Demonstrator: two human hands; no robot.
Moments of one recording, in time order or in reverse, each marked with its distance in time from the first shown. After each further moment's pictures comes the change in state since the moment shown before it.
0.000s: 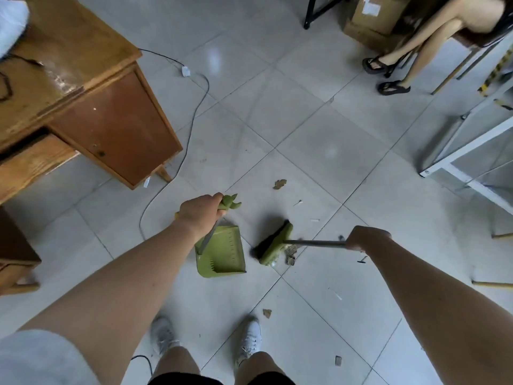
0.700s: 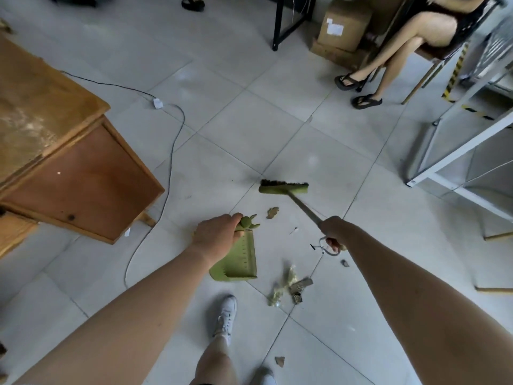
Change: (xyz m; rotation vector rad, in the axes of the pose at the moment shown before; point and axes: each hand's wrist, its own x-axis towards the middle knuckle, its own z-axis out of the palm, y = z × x) left_hand 0.140 -0.017 -0.030 -0.048 0.104 0.266; right_hand 0.115 -0.102 -0.100 0.877 -0.034 0.127
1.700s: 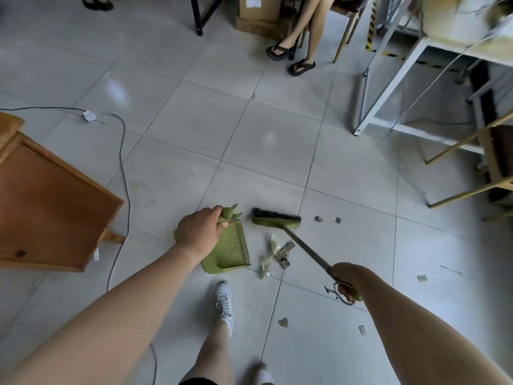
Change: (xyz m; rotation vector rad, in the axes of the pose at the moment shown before) left_hand -0.035 0.044 0.025 0.023 0.011 0.139; right_hand -0.066 0.232 0.087 0.239 -0.229 0.381
